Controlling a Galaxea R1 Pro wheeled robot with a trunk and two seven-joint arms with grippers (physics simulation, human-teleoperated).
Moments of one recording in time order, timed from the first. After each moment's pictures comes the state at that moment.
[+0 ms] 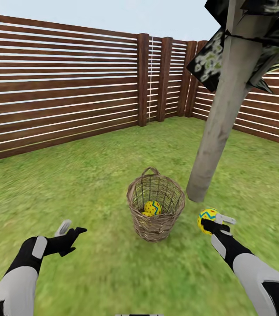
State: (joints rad) left arm -0.72 0.06 0.76 -0.62 0.17 0.88 -0.26; right arm -0.83 -0.14 -0.04 -0.28 -0.22 -0.05 -0.18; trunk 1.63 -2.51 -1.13
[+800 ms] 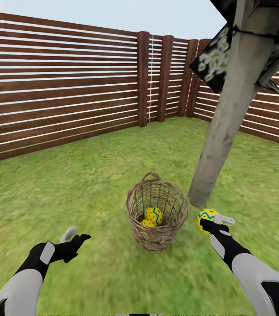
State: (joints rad) left arm -0.72 0.06 0.76 -0.48 0.10 0.71 -0.26; right arm -0.83 -0.13 -0.04 -0.27 -0.22 -0.05 -0.18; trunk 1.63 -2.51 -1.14
